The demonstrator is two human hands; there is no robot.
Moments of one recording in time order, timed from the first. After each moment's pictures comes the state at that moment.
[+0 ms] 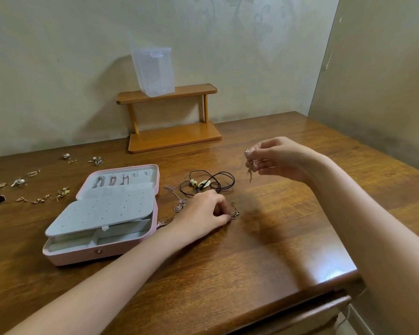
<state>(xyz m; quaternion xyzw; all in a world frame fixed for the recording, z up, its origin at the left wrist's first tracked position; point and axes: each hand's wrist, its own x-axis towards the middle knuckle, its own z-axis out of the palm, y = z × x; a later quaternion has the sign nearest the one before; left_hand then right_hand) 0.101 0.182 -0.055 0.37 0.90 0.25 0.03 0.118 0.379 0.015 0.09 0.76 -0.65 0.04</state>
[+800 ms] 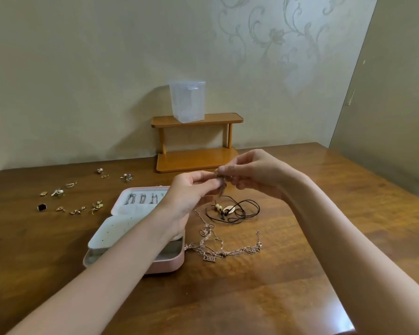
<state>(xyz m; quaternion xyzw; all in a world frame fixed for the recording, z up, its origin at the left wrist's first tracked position) 0.087 0.134 0.022 0.11 0.69 0.71 0.11 0.094 0.295 0.055 -0.04 0.78 -0.62 0.07</state>
